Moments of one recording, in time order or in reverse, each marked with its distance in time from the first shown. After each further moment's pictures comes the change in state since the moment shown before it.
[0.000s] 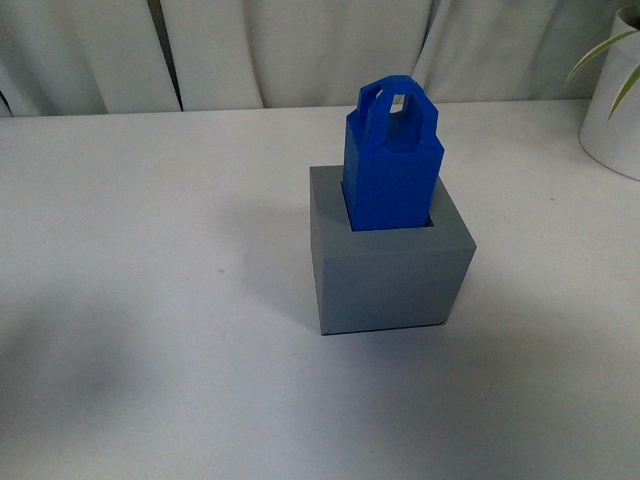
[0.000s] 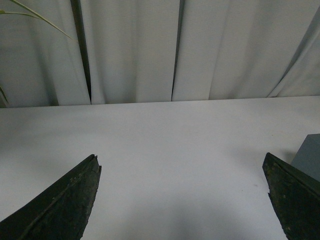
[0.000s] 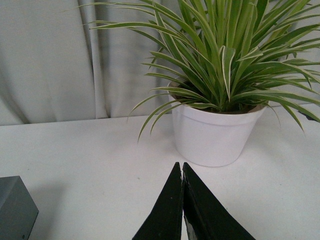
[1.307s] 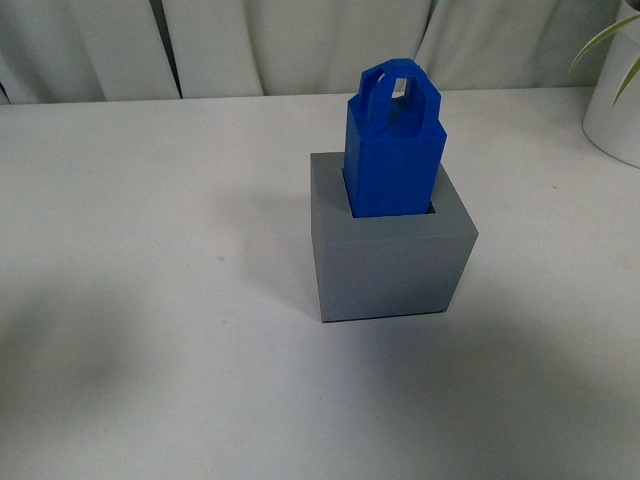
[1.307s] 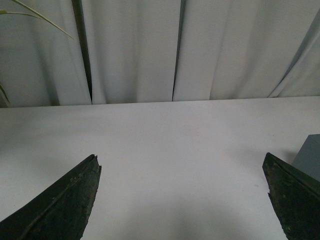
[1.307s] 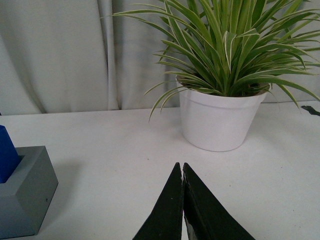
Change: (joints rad) left arm 0.000 0.000 0.000 0.000 0.000 0.000; right arm -0.005 -0.500 -0.140 -0.344 -0.011 0.002
